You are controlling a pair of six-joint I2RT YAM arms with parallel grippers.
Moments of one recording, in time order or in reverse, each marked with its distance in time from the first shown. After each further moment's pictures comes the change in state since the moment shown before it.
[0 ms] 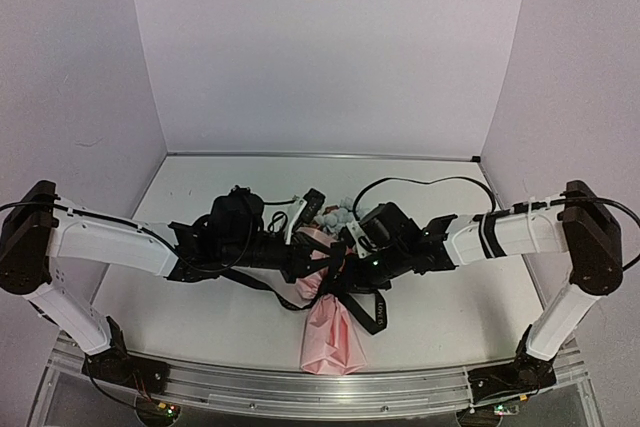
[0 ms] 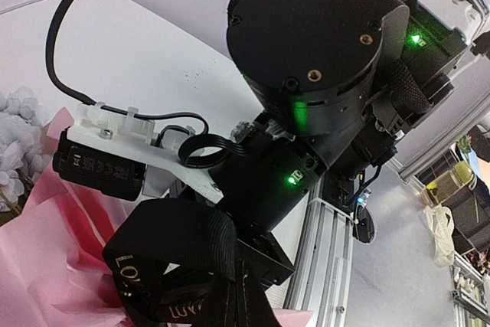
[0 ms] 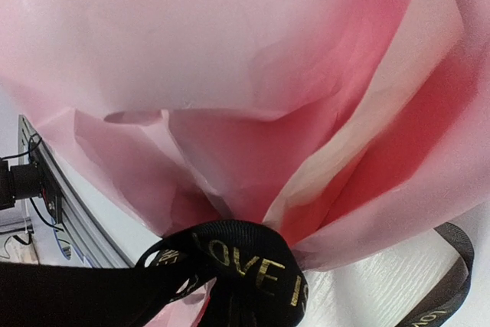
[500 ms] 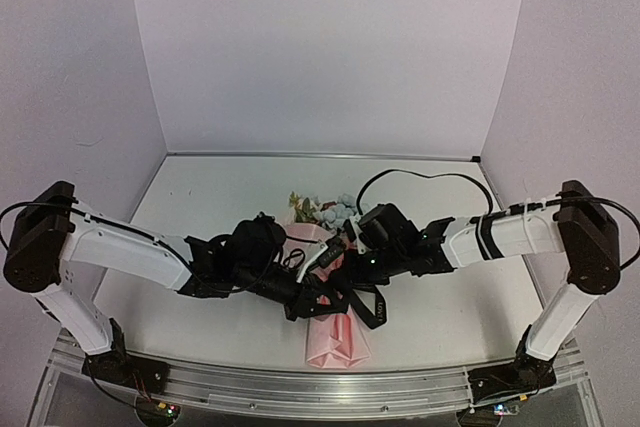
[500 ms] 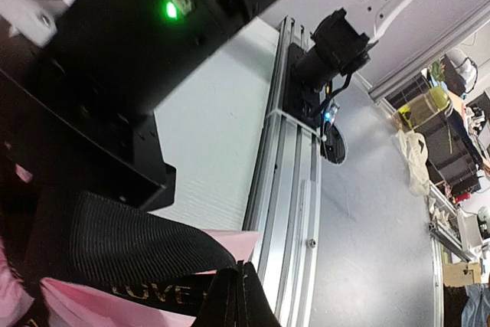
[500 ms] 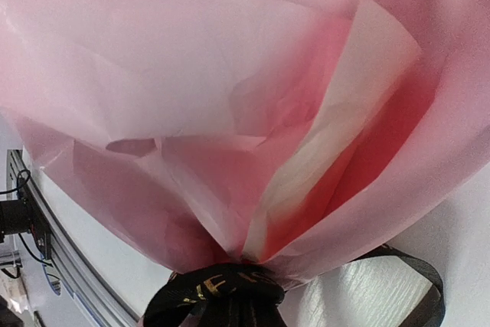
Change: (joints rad) left arm -0.092 0.072 0.000 -0.119 0.142 0.024; right arm 0.000 0.015 -0.010 0.077 0.134 0.012
